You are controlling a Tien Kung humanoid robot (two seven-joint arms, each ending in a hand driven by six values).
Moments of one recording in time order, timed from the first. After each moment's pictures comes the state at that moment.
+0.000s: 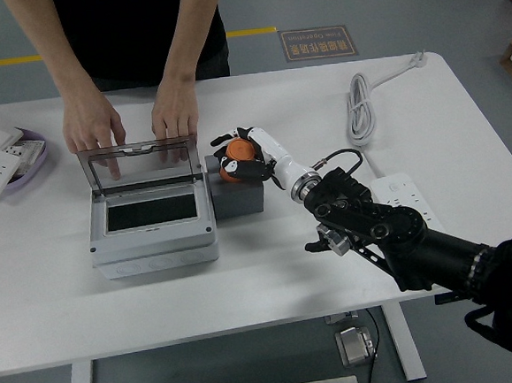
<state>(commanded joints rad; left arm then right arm) 0.09 0.24 -0.22 -0.24 0.07 -0.06 -0.08 0.82 0.00 0.33 0.74 -0.67 -0.24 0.28</state>
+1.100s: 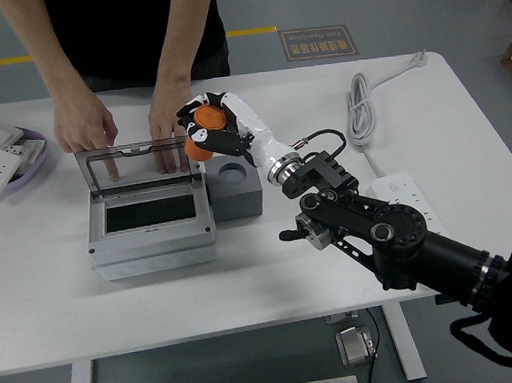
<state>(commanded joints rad) 0.10 0.23 -0.22 -0.24 0.07 -0.06 -0.08 0.76 0.00 0.57 1.06 -0.88 -0.34 0.23</state>
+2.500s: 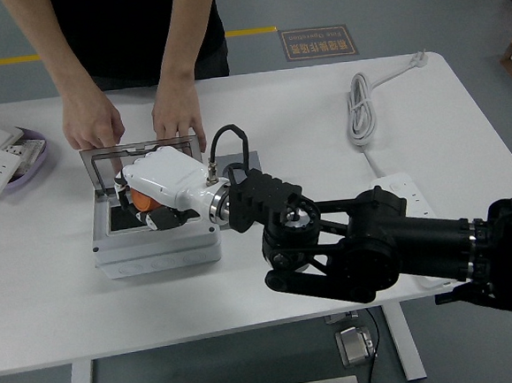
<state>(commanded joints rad) 0.11 0.23 -0.22 -0.24 0.06 -0.06 -0.08 1.01 0.00 0.16 1.23 -1.80 -0.23 -0.28</state>
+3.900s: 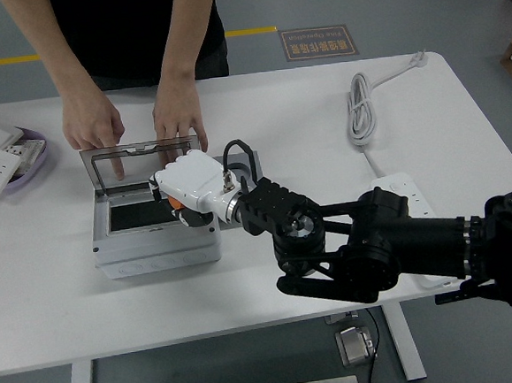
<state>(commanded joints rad) 0.11 0.25 -0.21 -0.24 0.06 -0.06 -0.08 1.02 0.00 0.05 1.12 -1.82 -0.28 -0.35</state>
